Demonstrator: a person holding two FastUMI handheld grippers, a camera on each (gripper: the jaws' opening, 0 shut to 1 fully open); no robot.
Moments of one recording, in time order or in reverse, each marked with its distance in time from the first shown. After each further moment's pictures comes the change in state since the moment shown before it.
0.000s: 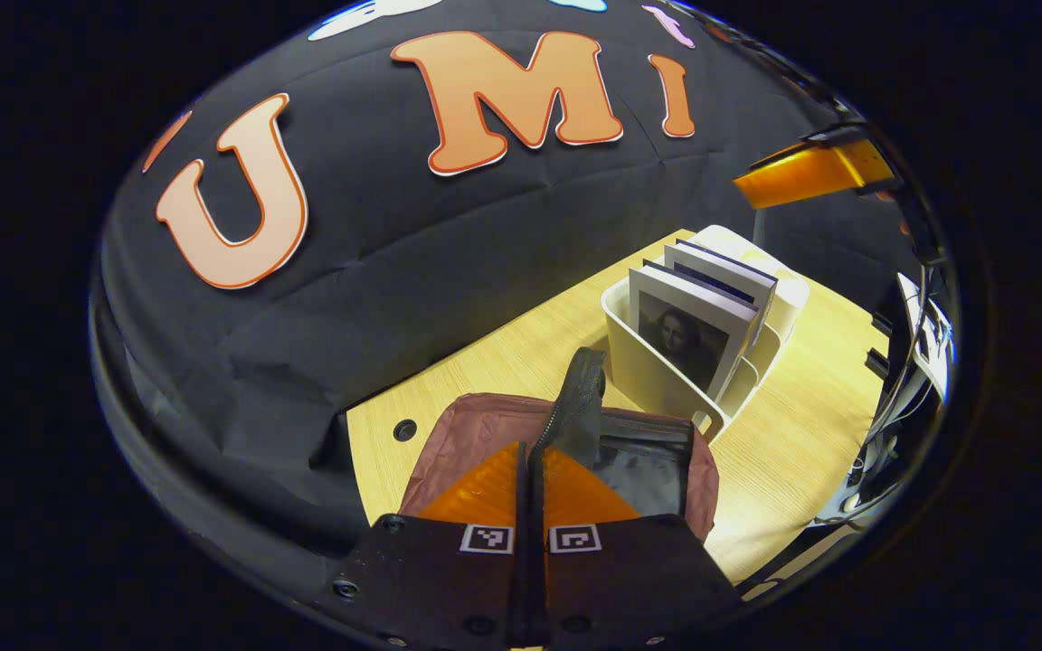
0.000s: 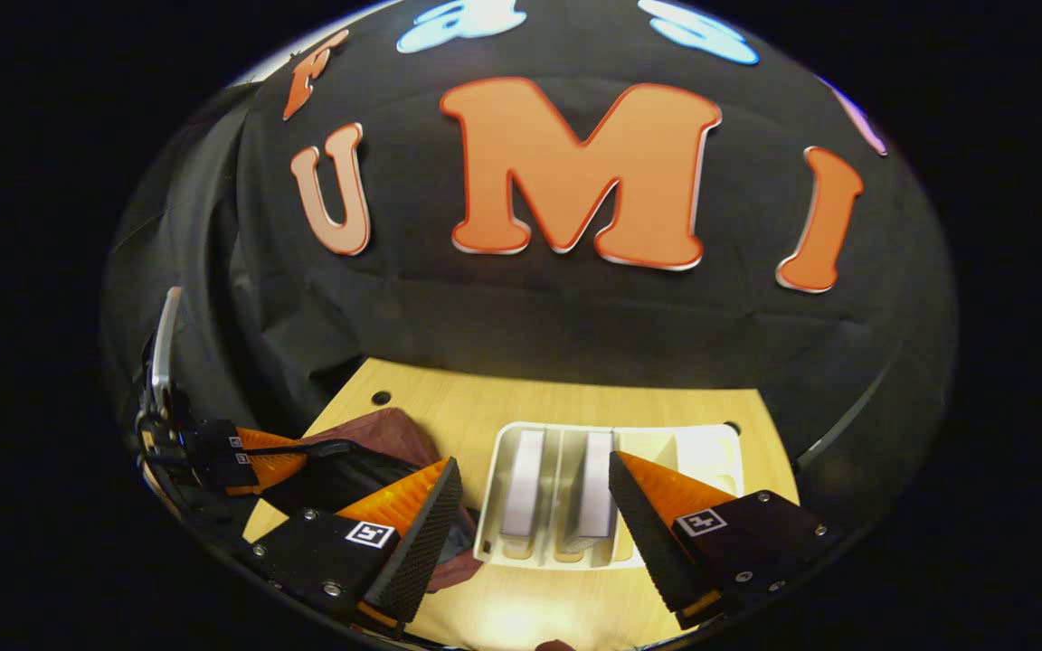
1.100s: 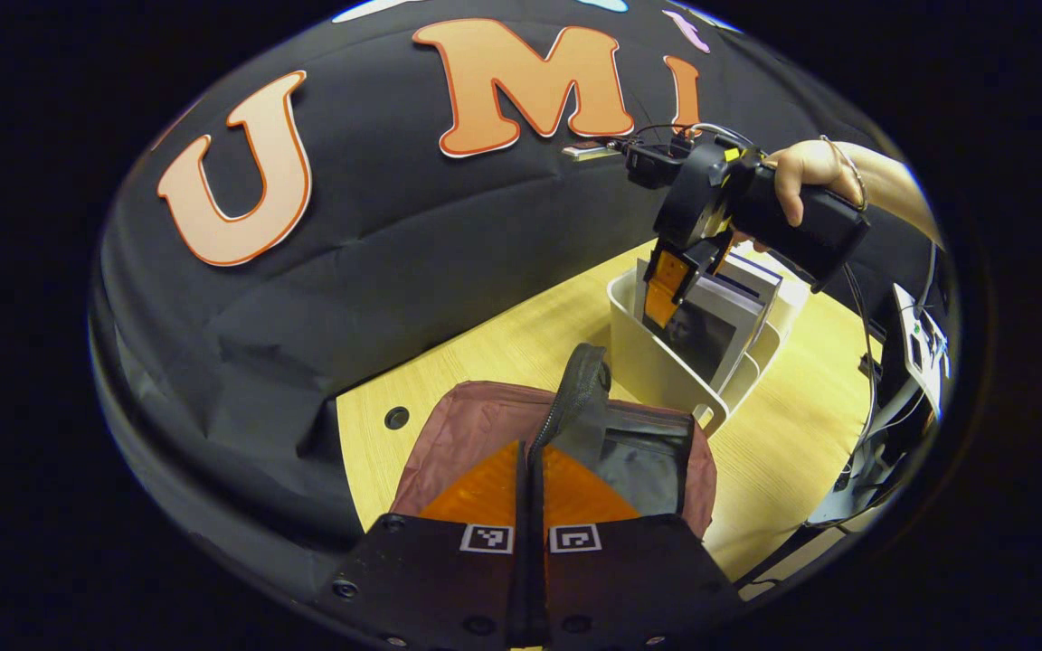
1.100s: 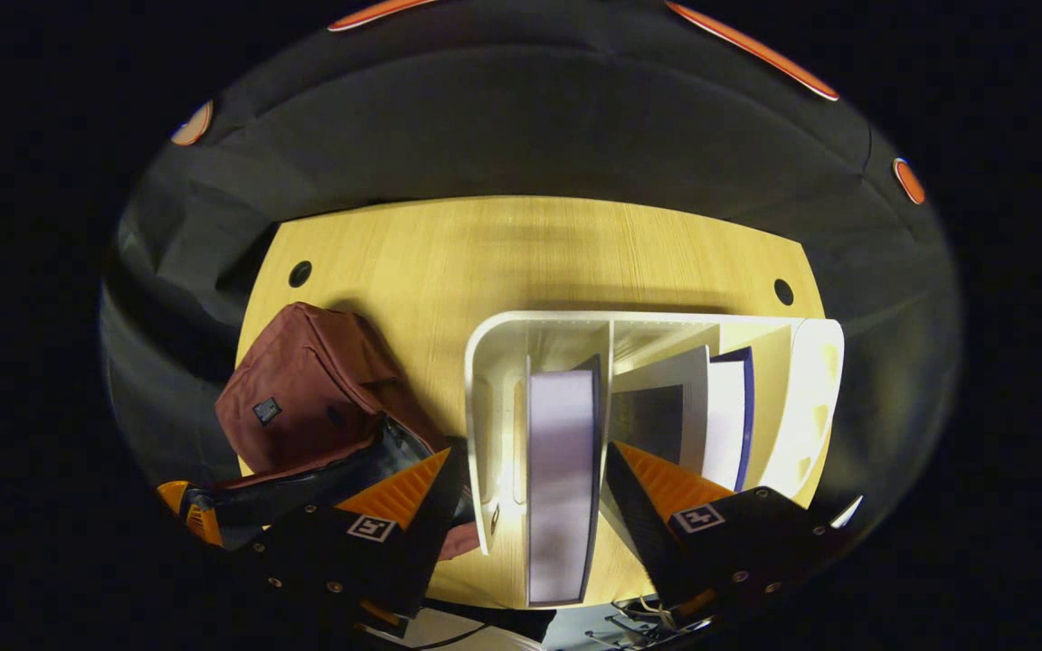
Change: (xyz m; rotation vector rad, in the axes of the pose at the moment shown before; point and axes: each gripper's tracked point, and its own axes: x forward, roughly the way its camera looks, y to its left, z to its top) left arm 0.006 0.012 -0.013 -0.039 0.029 -0.034; right arm 0.154 -0.012 -0.094 0.064 0.598 -0.133
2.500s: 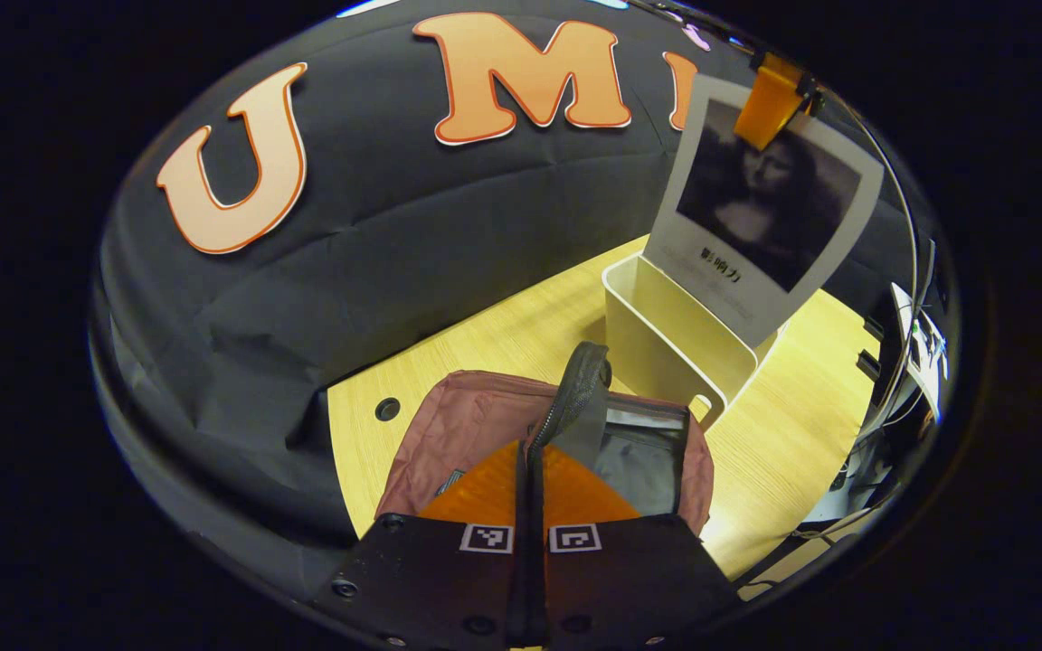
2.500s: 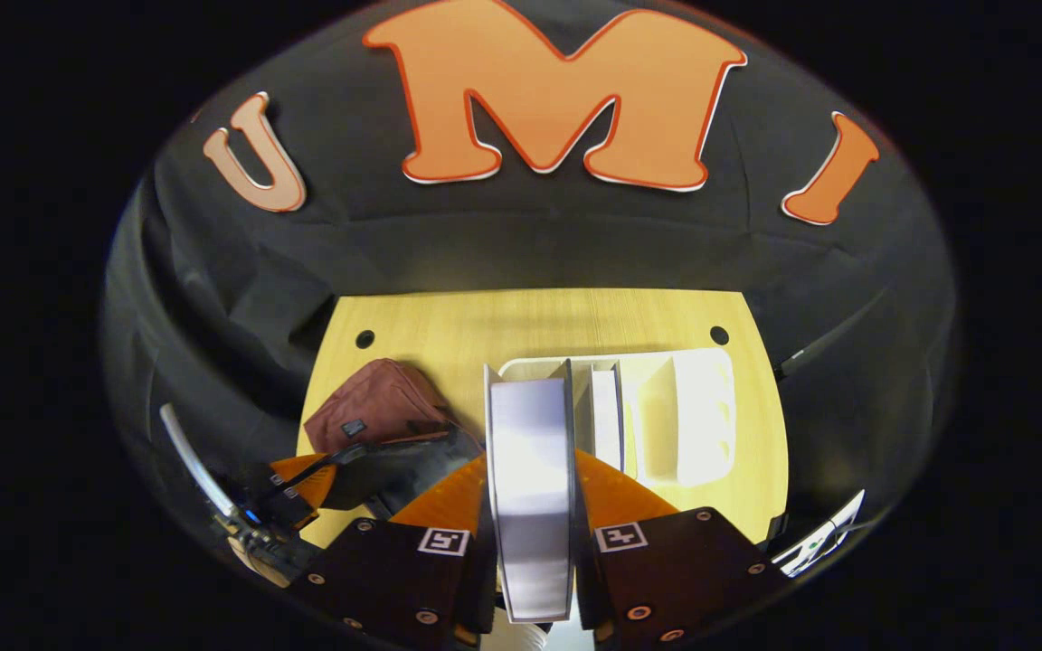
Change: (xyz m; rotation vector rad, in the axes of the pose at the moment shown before) left arm 0.007 -0.003 -0.009 0.007 0.013 -0.018; right arm -0.237 -0.008 -0.023 0.060 -0.311 0.083
